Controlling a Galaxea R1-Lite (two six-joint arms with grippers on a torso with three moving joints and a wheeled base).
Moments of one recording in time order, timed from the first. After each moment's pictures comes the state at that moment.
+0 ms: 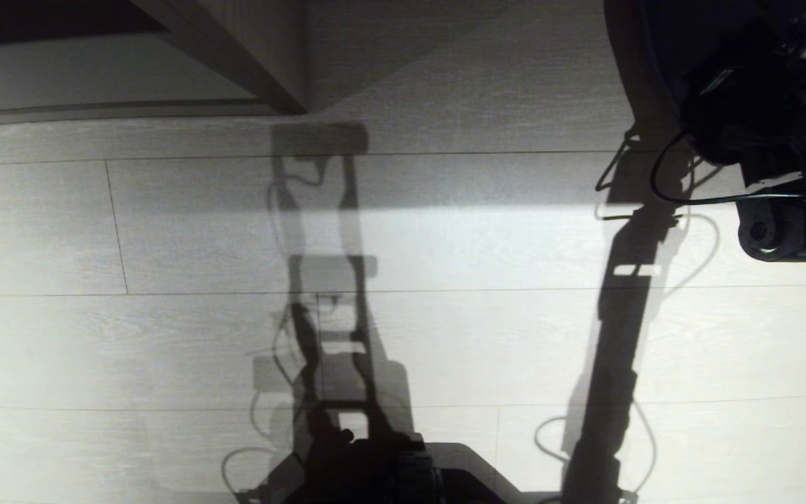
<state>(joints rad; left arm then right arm) -0.01 0.00 0.00 0.00 0.02 -0.06 -0.11 2.06 -1.54 -1.37 -0.01 -0.10</state>
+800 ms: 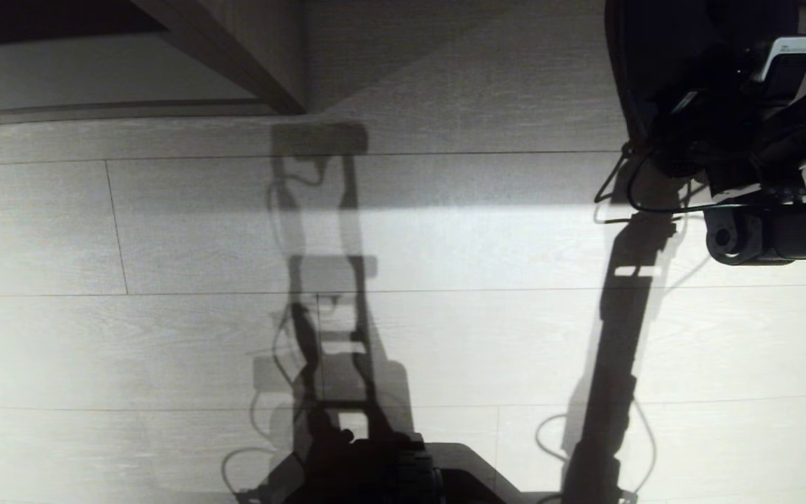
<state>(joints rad) -0.01 0.00 0.00 0.00 0.02 -0.06 -0.10 2.17 -1.63 -1.37 -0.03 -0.13</state>
